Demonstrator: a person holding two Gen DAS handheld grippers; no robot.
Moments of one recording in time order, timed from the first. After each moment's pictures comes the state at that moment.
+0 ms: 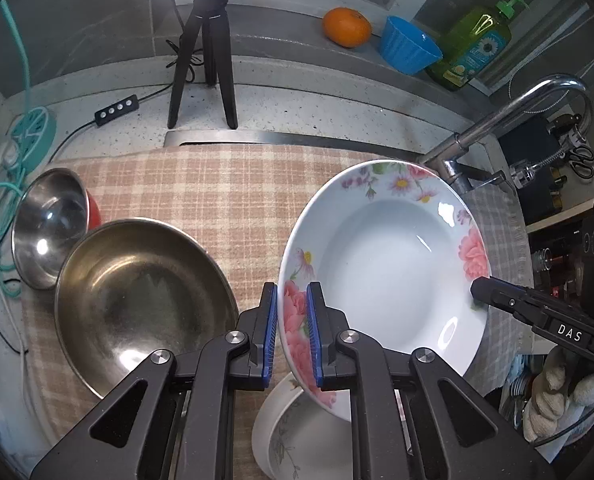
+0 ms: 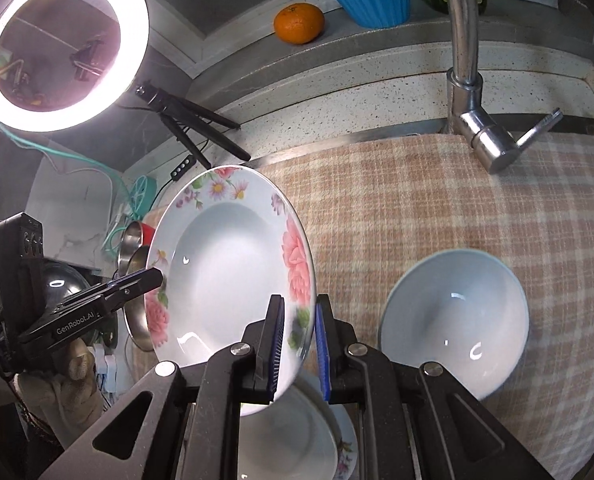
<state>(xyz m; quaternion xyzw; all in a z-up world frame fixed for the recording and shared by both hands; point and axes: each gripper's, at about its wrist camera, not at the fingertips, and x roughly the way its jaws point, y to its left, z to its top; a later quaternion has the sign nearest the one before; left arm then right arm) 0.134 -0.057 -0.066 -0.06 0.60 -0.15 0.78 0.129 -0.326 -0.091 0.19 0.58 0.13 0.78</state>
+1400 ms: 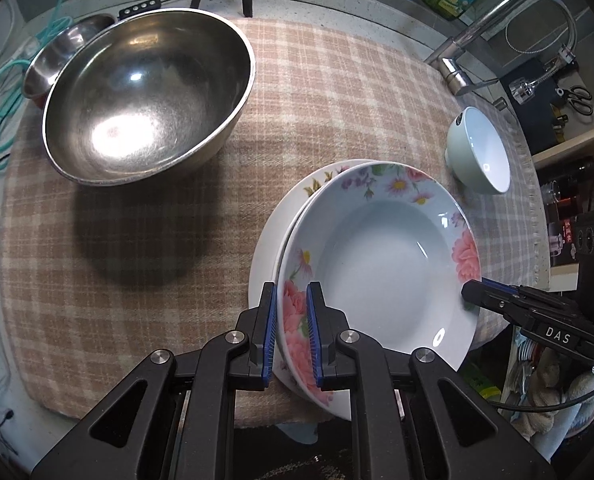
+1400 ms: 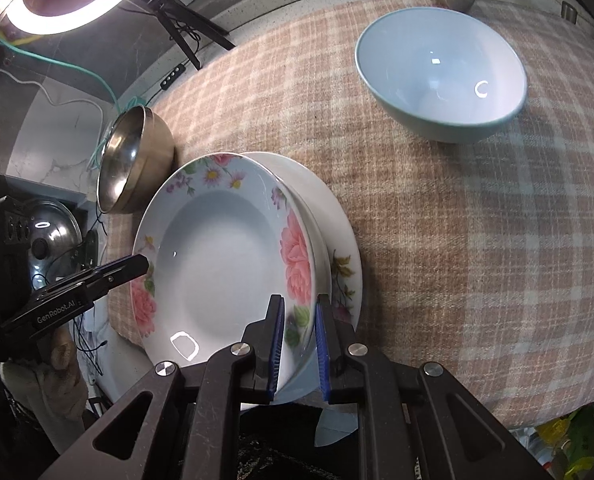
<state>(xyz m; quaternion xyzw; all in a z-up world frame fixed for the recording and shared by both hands) 0.010 -0.045 -0.123 -0.06 0.64 -0.14 0.75 -0.006 -0.309 -0.160 0.18 0.63 0.13 0.74</state>
